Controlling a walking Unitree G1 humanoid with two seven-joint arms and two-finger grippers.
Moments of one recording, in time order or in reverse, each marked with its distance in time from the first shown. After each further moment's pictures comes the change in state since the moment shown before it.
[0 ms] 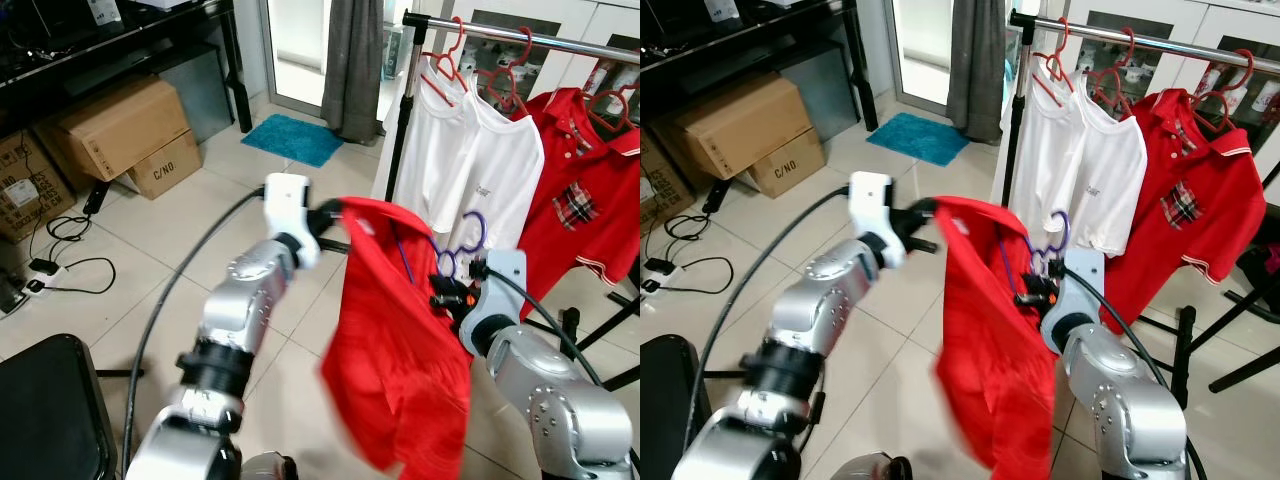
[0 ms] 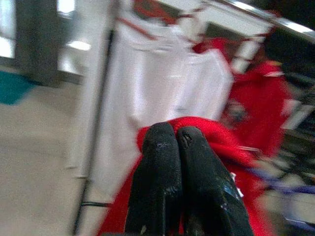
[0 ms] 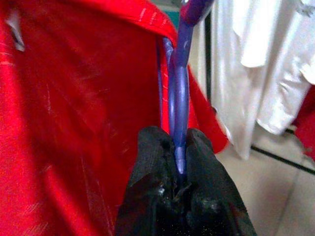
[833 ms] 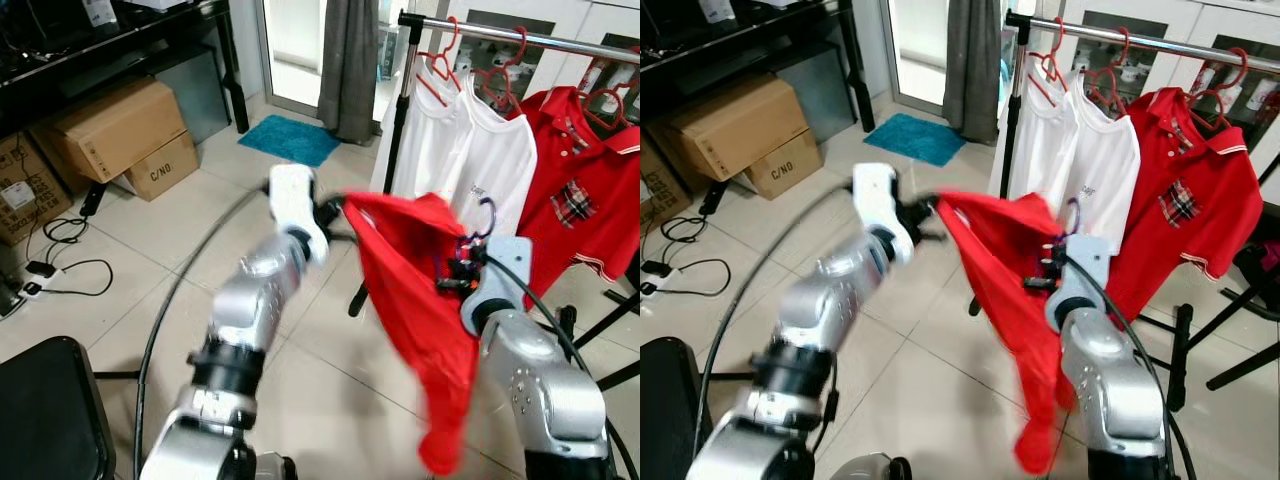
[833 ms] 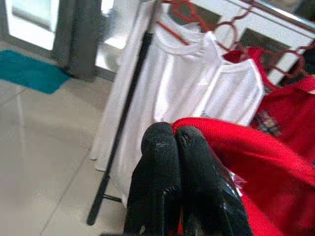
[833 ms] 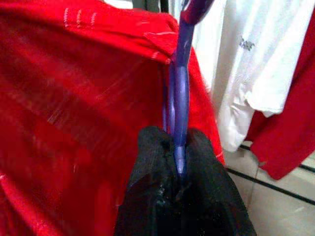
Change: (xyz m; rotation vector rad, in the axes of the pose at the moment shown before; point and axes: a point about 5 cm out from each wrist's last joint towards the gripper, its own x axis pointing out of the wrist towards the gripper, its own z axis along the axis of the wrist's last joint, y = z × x) left arm 0.005 0.019 0.011 -0.022 -0.002 0.259; right arm 0.010 -0.003 0.014 -0.069 -0.116 -0.143
